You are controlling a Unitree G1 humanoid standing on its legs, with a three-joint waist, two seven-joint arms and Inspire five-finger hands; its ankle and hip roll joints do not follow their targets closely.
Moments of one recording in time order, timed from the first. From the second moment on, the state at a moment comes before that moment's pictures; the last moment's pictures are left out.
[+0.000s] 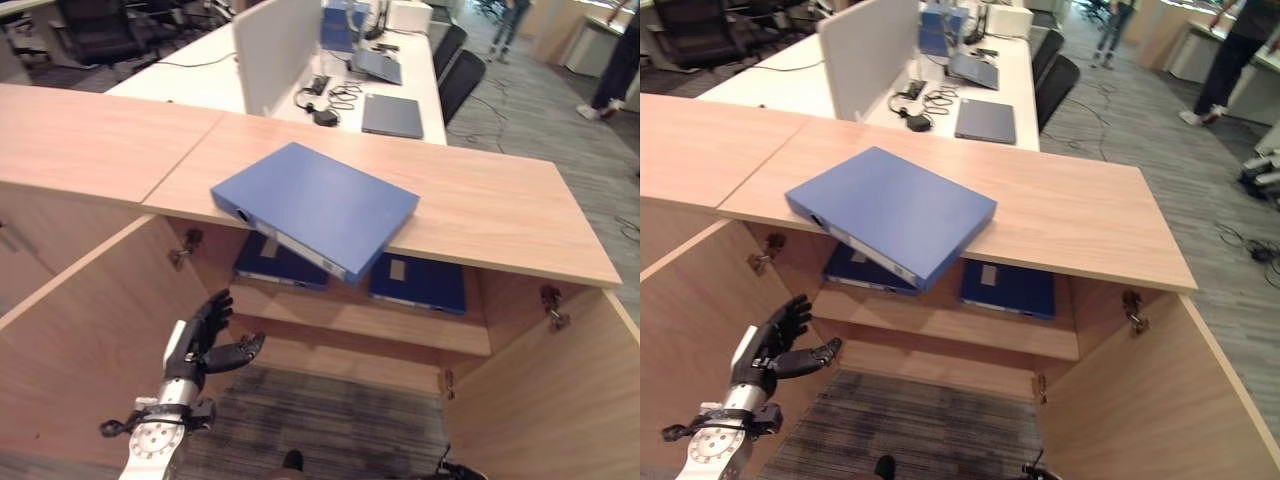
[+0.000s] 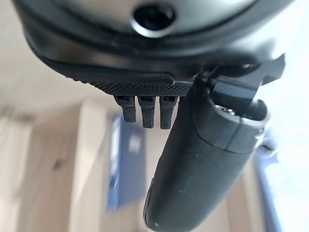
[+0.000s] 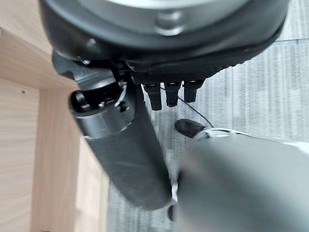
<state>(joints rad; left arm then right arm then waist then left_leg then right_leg) 0.35 0.43 0.13 -0.08 -0.17 -0.07 0.06 0.00 -0.18 0.13 1.34 0.30 0.02 0.06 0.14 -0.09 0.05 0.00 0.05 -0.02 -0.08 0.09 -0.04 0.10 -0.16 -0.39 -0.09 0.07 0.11</state>
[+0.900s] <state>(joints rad) 0.25 0.73 0.03 -0.31 0.44 -0.27 0.30 0.00 -0.13 0.22 1.33 0.28 -0.03 -0.02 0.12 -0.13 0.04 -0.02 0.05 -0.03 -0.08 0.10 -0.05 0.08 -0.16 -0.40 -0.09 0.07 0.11</state>
